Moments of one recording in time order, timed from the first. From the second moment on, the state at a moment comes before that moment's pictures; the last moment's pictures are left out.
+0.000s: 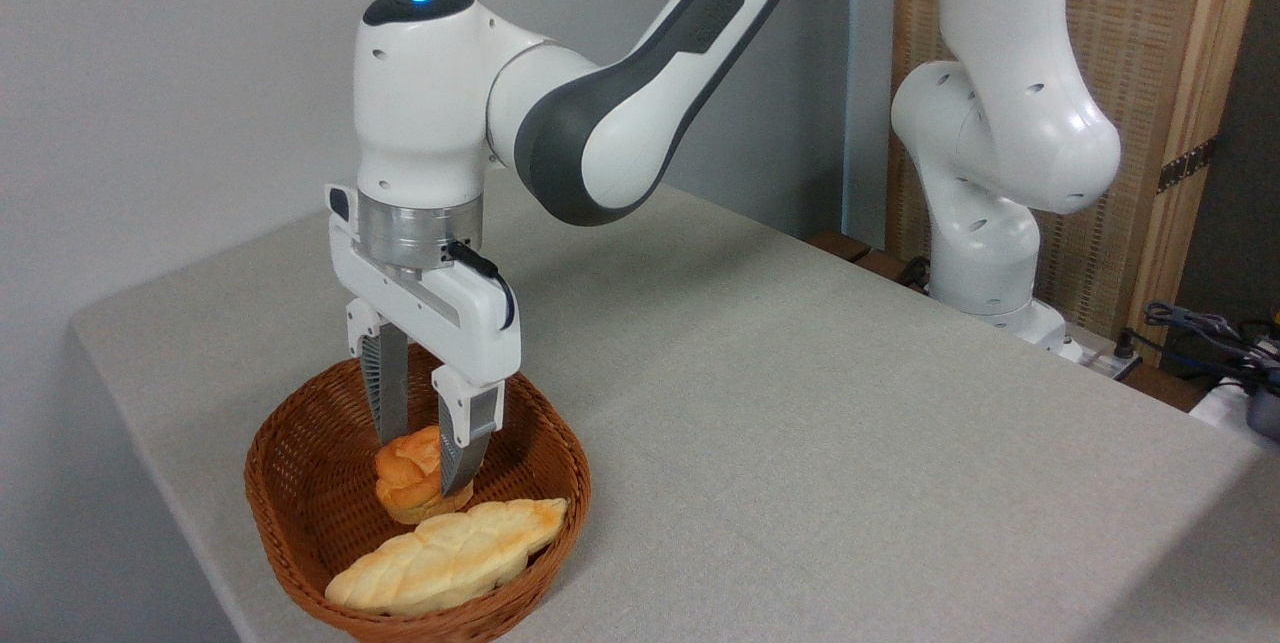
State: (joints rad) arm -0.19 0.11 0.03 -2.00 -0.08 2.36 0.55
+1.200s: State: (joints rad) arm -0.18 0.08 0.03 -2.01 -0.08 2.36 0.55
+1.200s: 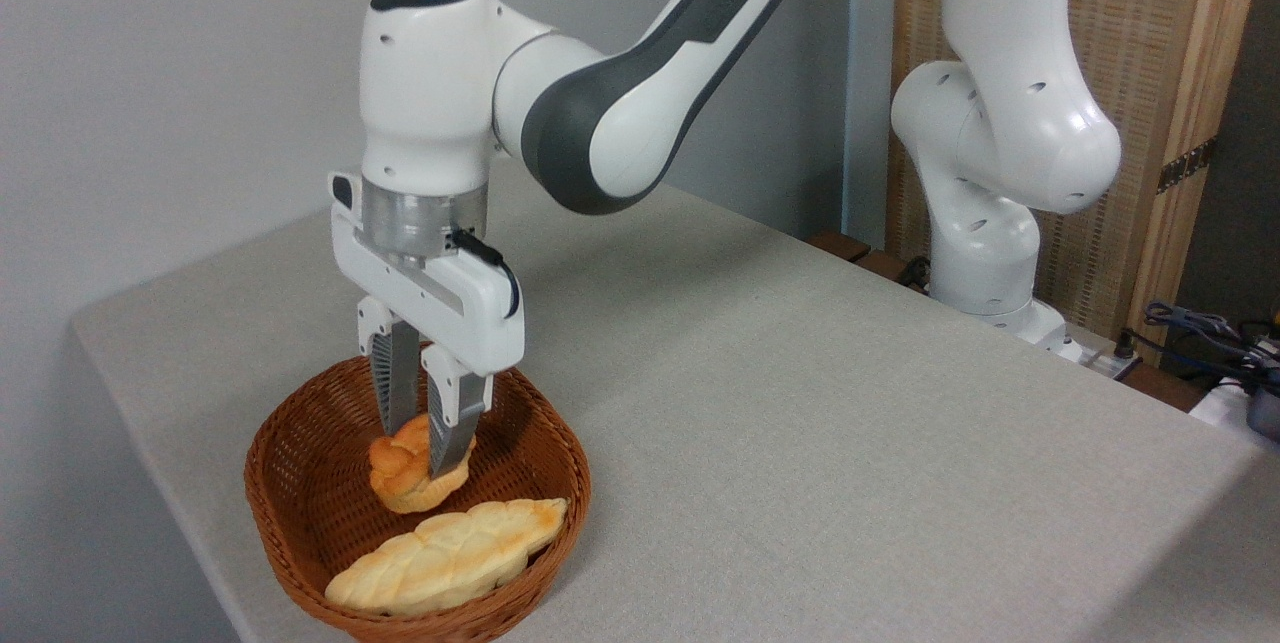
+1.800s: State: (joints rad) arm -0.22 -0.14 0.02 -1.98 -0.10 2.05 0.55
